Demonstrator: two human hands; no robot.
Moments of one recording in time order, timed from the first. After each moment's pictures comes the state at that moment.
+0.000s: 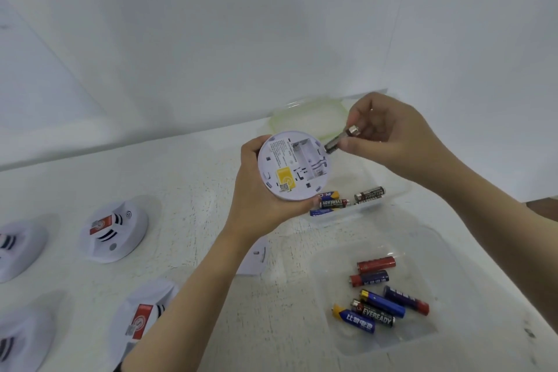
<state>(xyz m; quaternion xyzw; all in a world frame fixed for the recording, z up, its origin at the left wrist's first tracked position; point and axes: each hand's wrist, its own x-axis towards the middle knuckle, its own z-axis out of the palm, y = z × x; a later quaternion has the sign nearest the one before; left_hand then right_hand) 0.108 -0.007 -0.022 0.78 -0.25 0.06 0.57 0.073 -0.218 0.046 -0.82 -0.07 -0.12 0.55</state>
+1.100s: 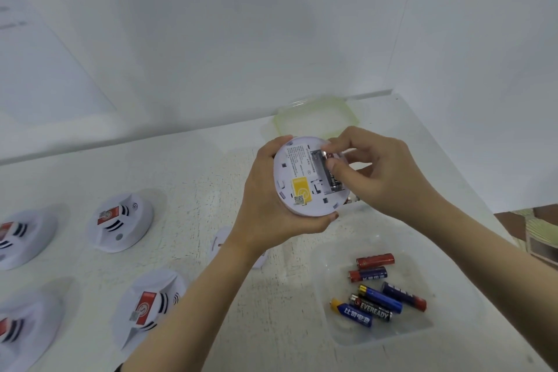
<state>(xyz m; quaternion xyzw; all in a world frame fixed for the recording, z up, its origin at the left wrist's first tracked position) 0.085 -0.012 -0.011 0.78 -0.33 0.12 0.51 0.050 -0.187 0.026 -0.82 -0.13 -0.17 0.53</state>
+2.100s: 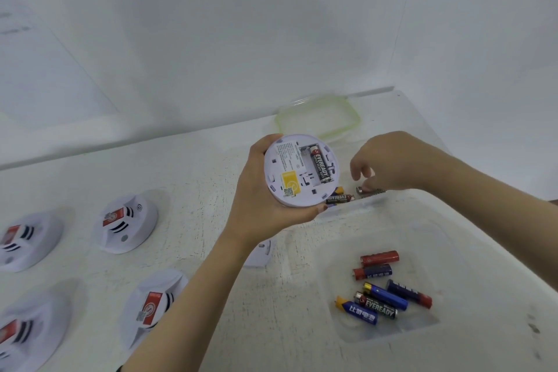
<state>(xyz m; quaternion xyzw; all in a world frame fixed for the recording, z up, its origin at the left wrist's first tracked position) 0.095 0.001 -0.013 0.81 -0.29 0.09 0.51 0.090 -0.226 0.027 -0.98 -0.15 0.11 -0.05</state>
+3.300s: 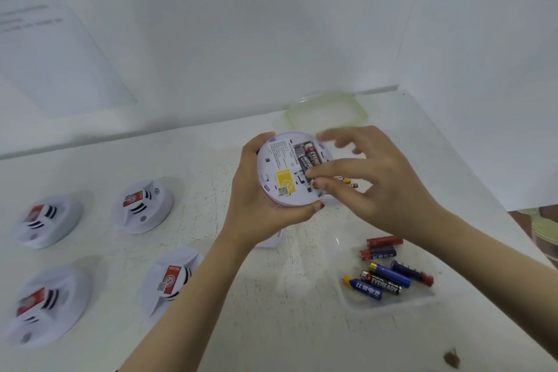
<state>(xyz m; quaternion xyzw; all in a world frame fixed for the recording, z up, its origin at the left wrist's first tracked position) 0.061 0.027 -0.004 0.78 -0.28 0.10 0.56 0.020 -0.159 0.025 -0.88 -0.24 -0.29 0.29</state>
